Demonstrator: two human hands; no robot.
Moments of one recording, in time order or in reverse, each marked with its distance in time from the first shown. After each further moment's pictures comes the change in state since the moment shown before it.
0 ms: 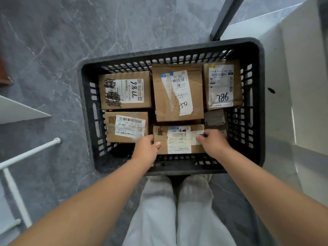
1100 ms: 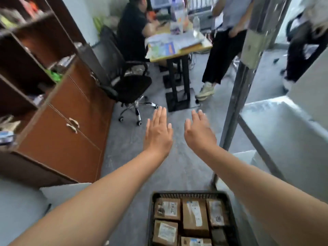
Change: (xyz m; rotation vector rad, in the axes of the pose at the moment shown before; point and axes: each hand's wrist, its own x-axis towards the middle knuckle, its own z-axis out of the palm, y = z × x) left_hand -0.412 0.286 -0.377 0.206 0.963 0.855; right_hand -0.468 -0.367 -0.278 -0.058 0.703 -0.809
